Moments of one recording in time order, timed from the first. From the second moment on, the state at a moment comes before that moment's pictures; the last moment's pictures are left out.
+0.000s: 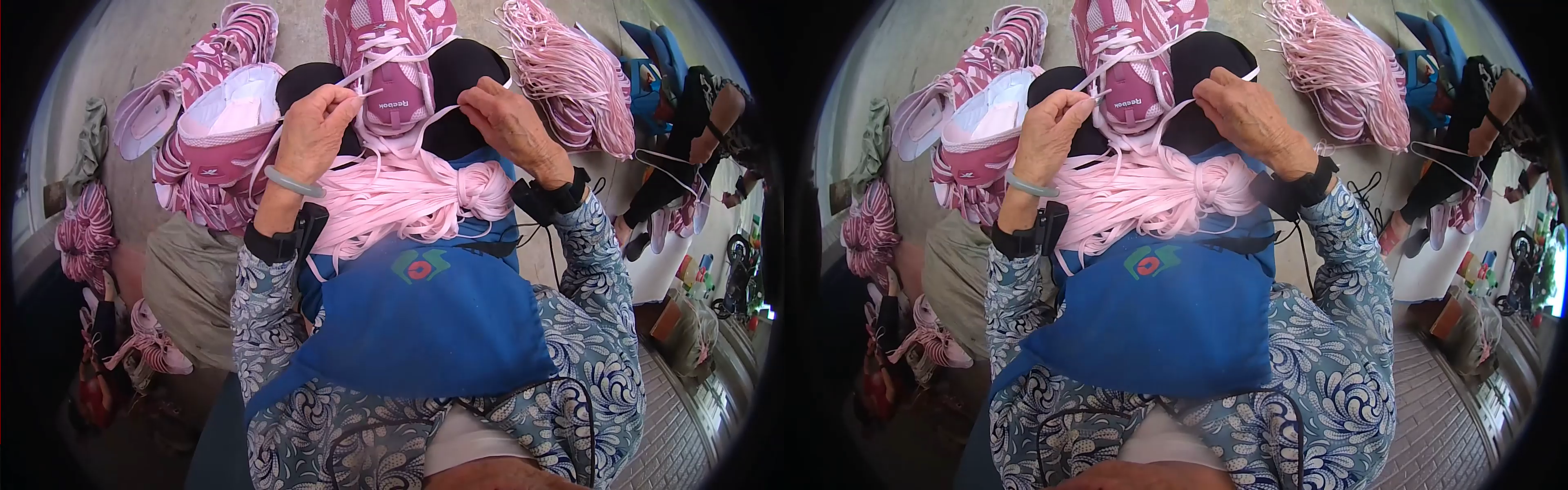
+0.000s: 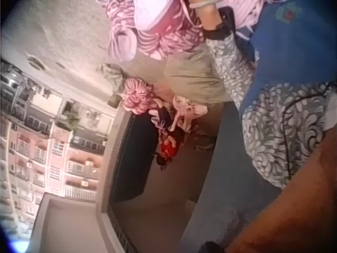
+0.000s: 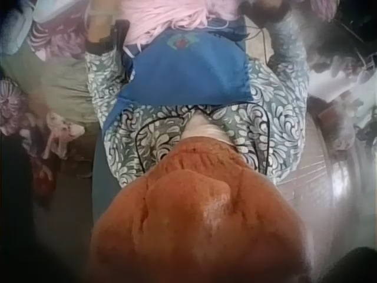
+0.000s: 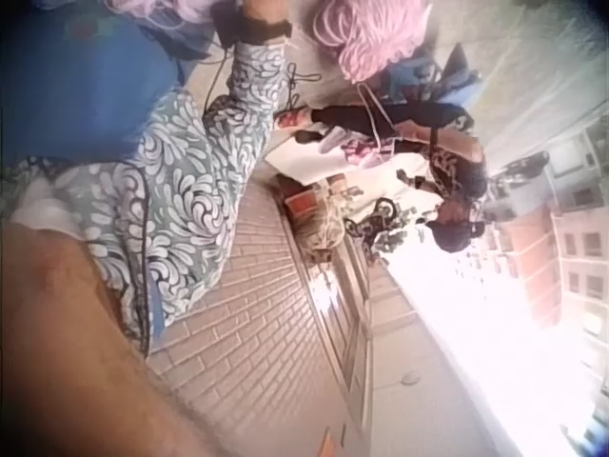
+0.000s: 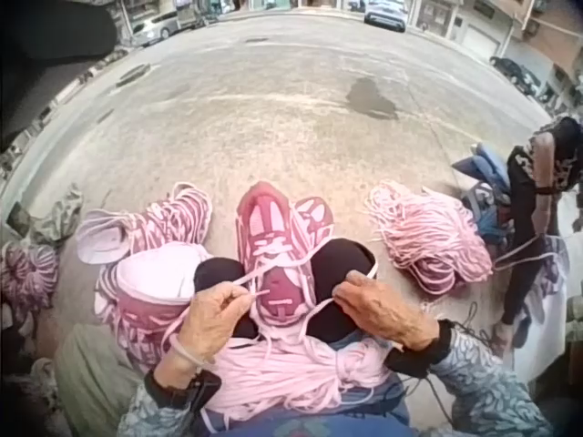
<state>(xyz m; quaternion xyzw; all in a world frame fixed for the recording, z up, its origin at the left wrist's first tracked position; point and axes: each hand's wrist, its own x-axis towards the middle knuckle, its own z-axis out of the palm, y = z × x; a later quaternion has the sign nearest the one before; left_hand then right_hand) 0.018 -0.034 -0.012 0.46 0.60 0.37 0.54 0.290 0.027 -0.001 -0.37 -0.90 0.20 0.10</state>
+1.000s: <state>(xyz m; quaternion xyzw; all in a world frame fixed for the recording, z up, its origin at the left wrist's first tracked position) 0.006 0.027 0.006 0.51 0.67 0.20 0.49 0.292 0.012 0.032 -0.42 -0.88 0.21 0.09</state>
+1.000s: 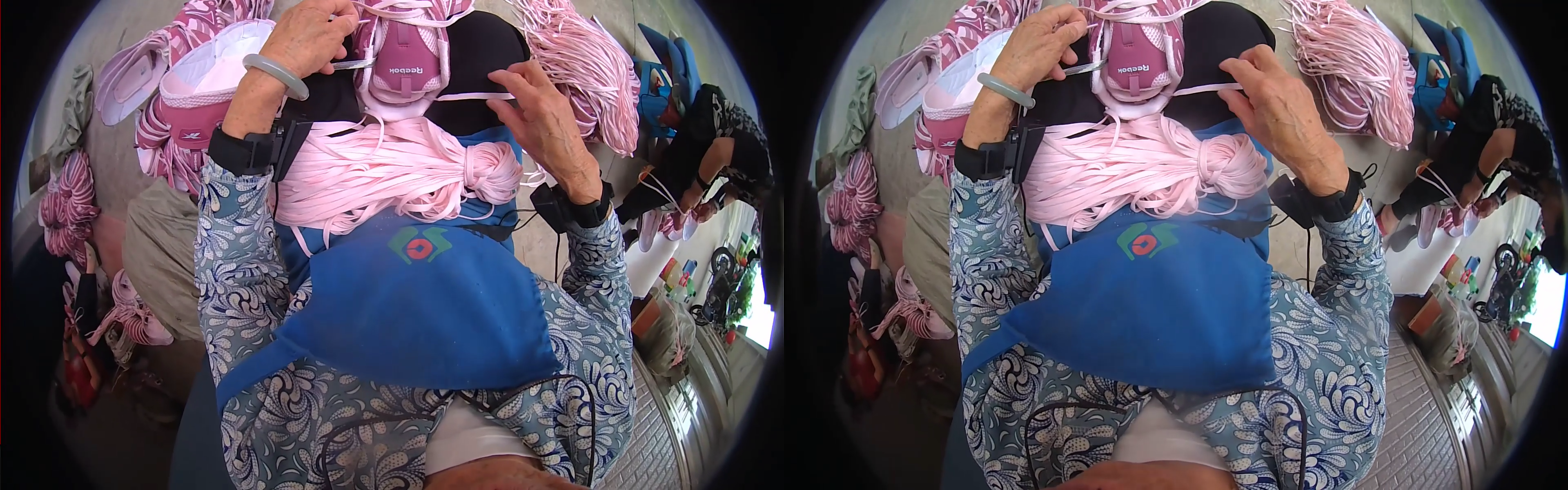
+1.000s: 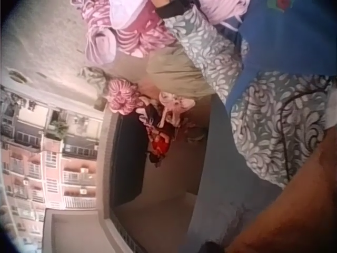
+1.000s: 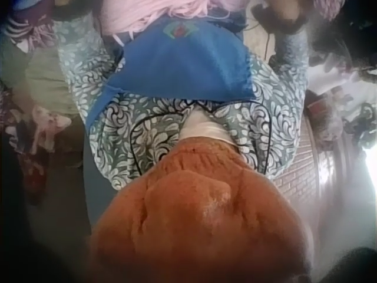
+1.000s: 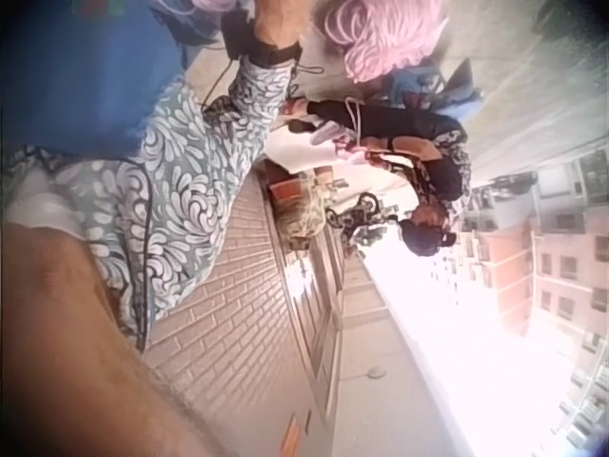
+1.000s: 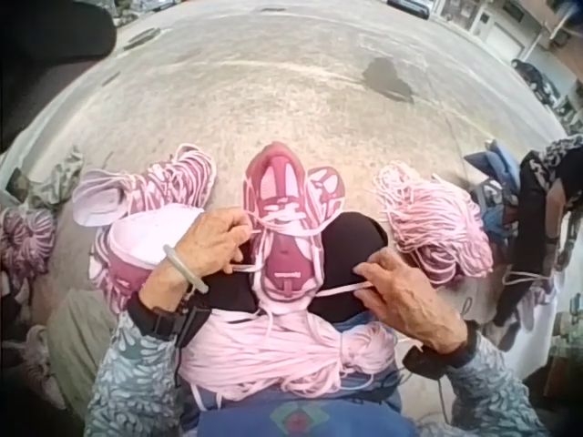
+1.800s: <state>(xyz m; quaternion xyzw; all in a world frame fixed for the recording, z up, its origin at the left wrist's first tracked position) 0.031 -0.009 -0.020 0.76 0.62 0.19 0.02 0.263 0.058 -0.013 -0.37 -0.92 0.10 0.06</state>
